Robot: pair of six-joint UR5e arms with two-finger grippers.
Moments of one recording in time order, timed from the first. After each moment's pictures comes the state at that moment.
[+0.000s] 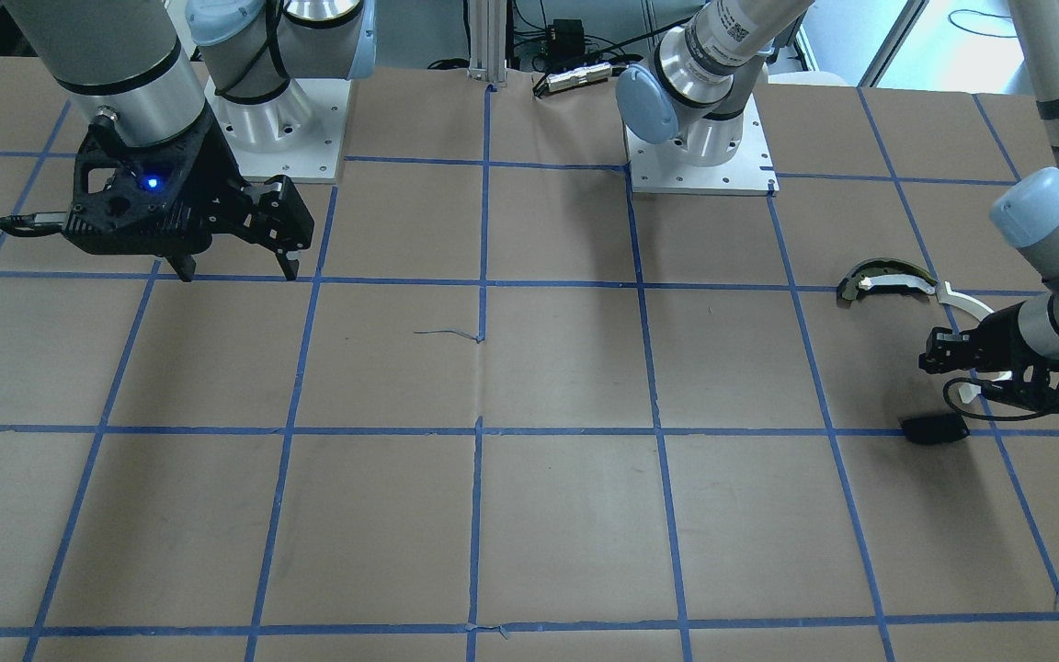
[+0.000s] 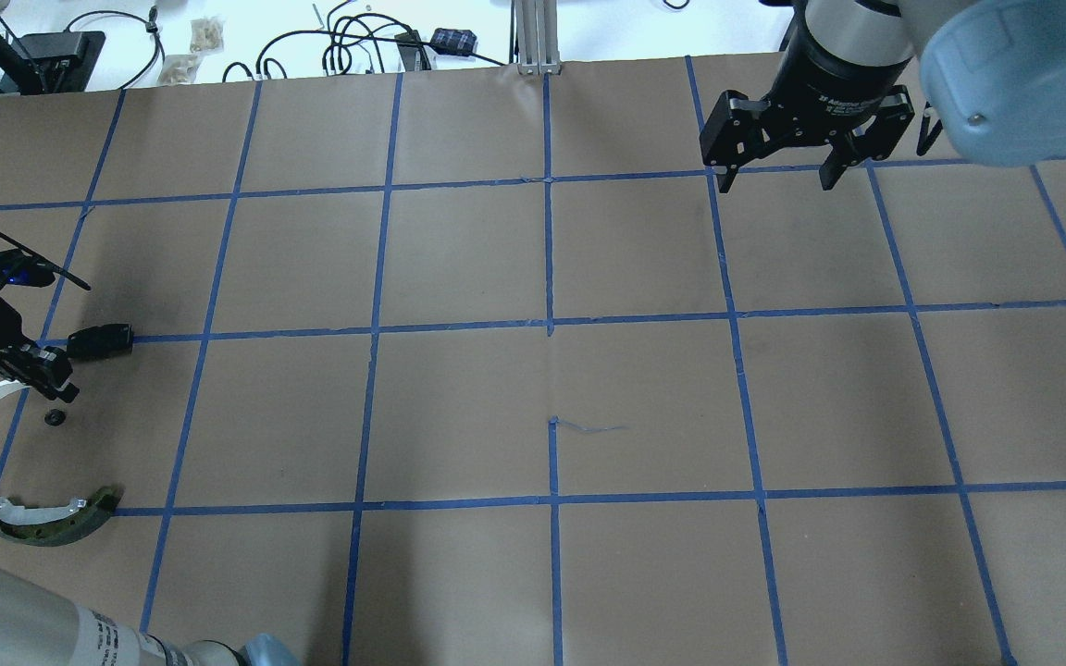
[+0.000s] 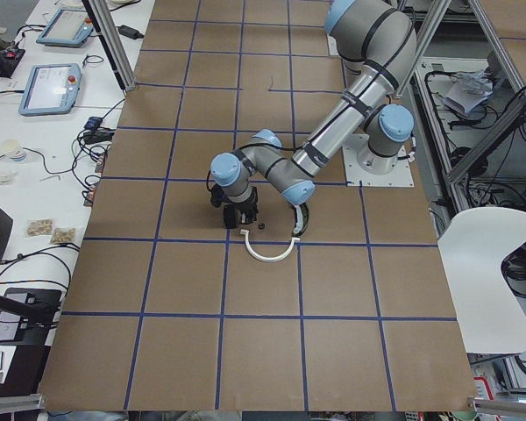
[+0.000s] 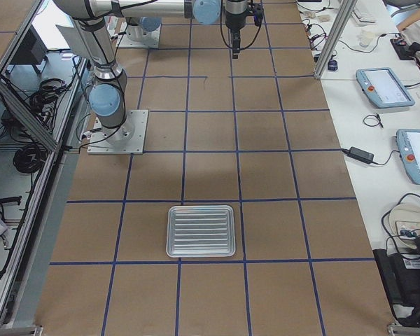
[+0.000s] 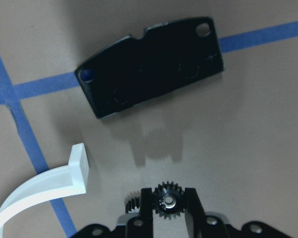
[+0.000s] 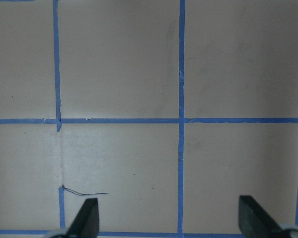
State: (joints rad) left arm -0.86 -2.00 -1.79 -1.16 1.68 0.91; right arm 1.61 -1.51 1.55 -1.67 -1.53 0.03
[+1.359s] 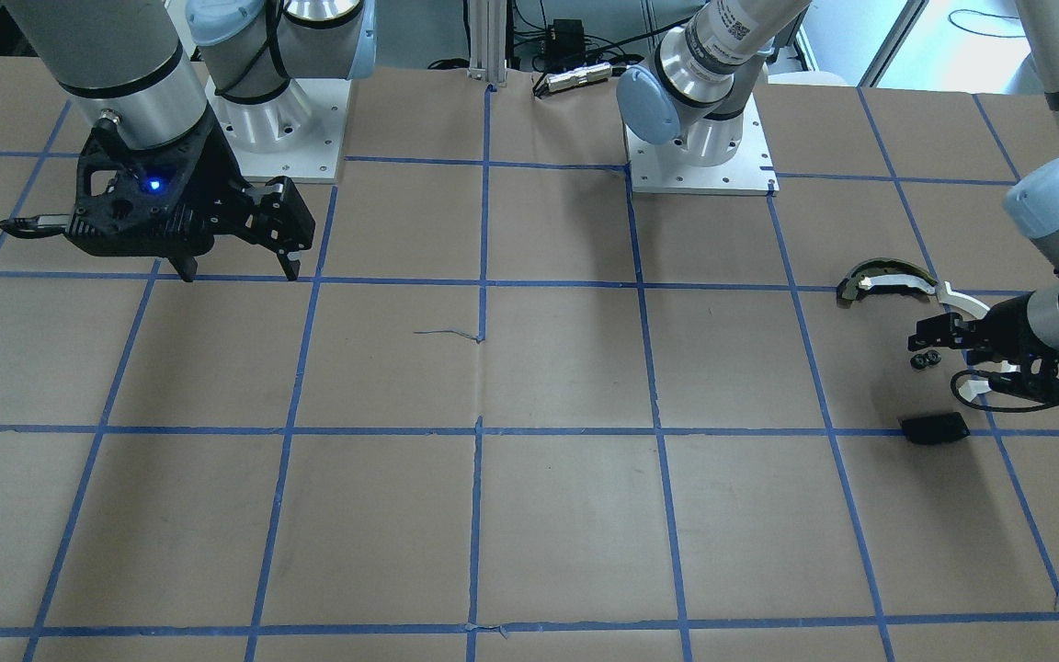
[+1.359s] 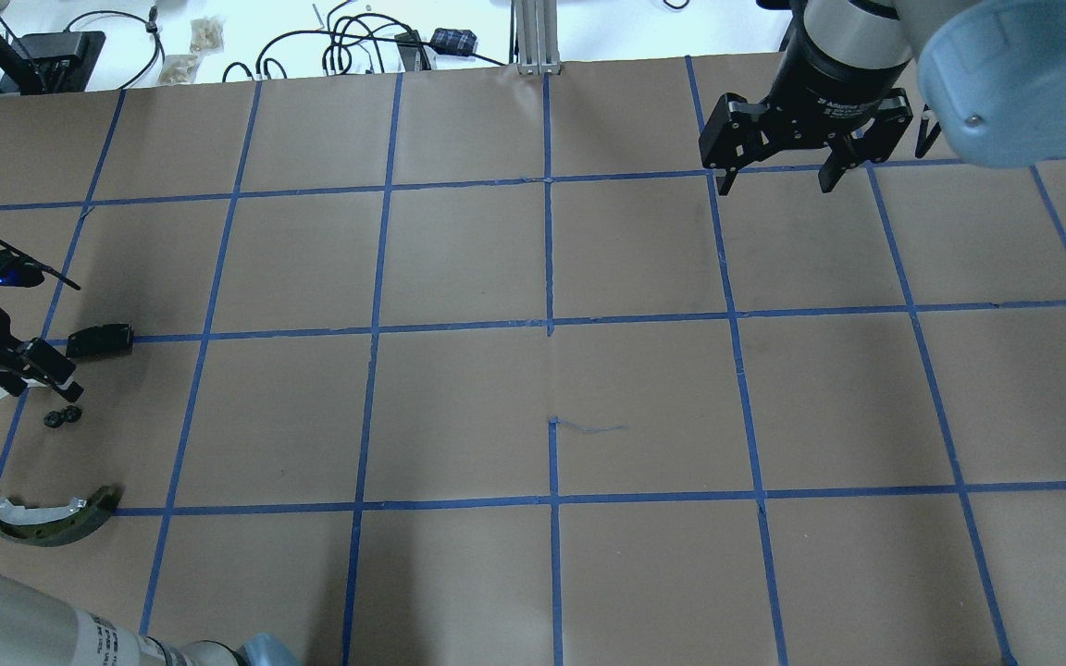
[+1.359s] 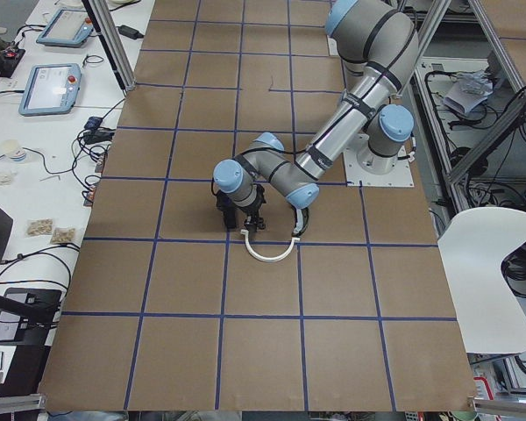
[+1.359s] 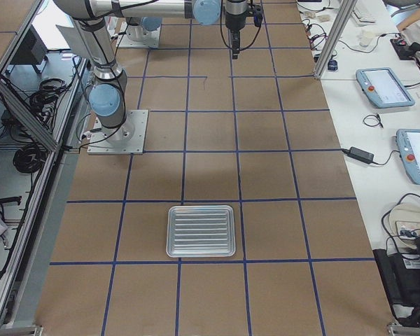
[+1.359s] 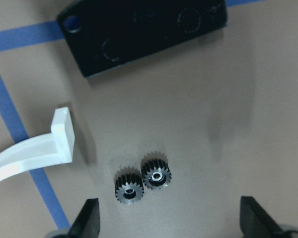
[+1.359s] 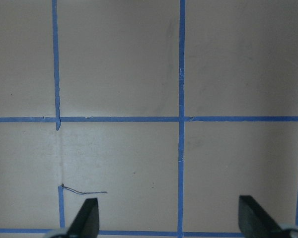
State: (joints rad) left arm -0.87 -1.97 -1.76 -1.23 1.68 0.87; right arm 1.61 -1.51 1.55 -1.67 -1.53 0.03
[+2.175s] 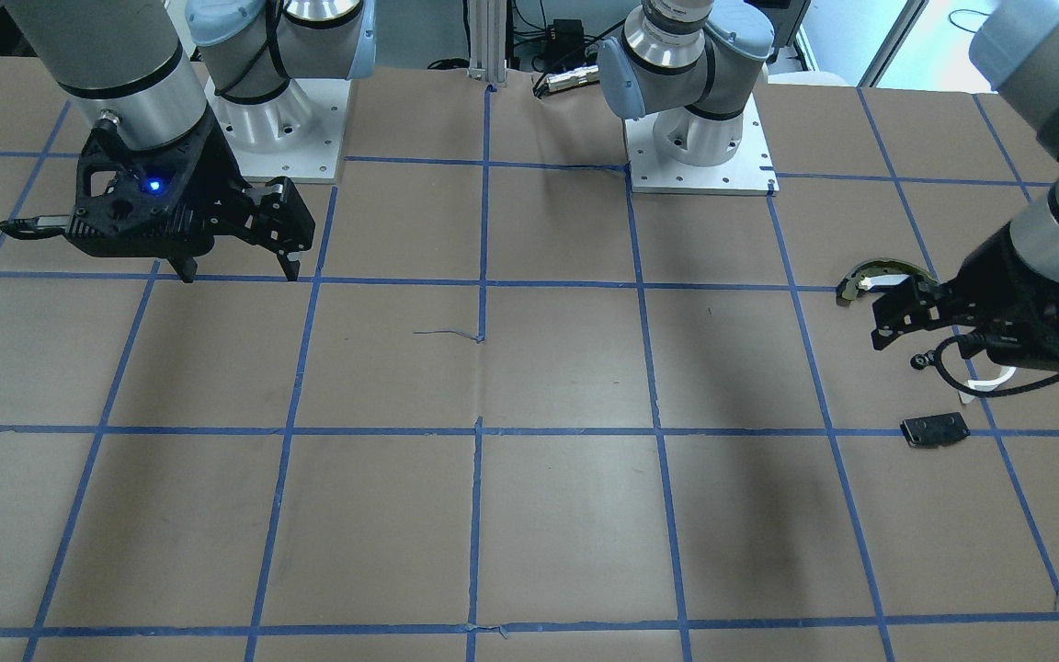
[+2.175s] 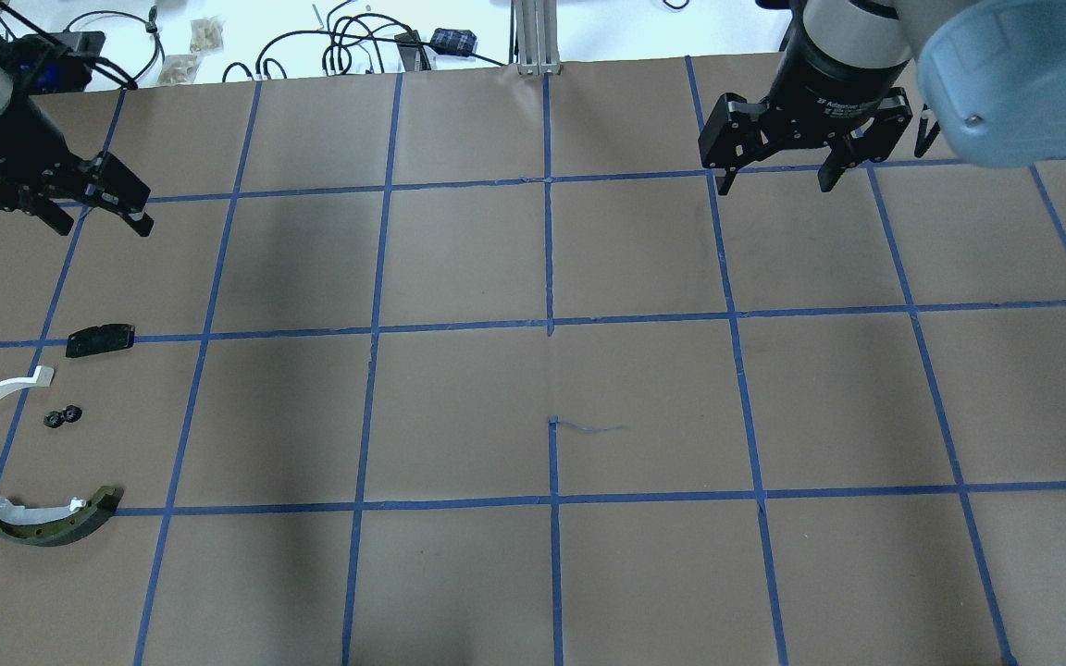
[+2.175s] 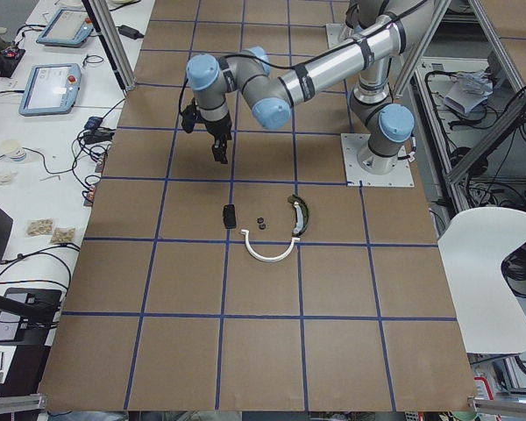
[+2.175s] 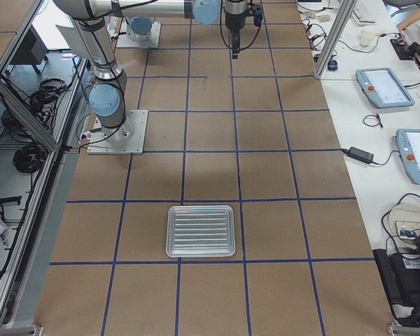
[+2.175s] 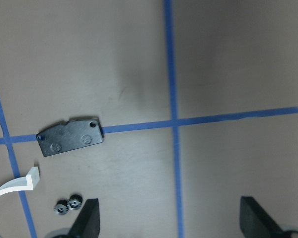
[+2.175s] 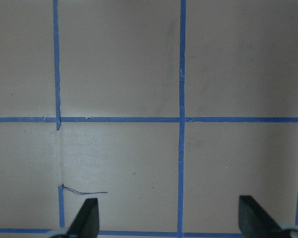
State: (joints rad) left arm -1.23 -1.72 -1.55 -1.47 1.56 0.43; right arm 1.61 -1.51 1.55 -1.67 -1.53 0.03
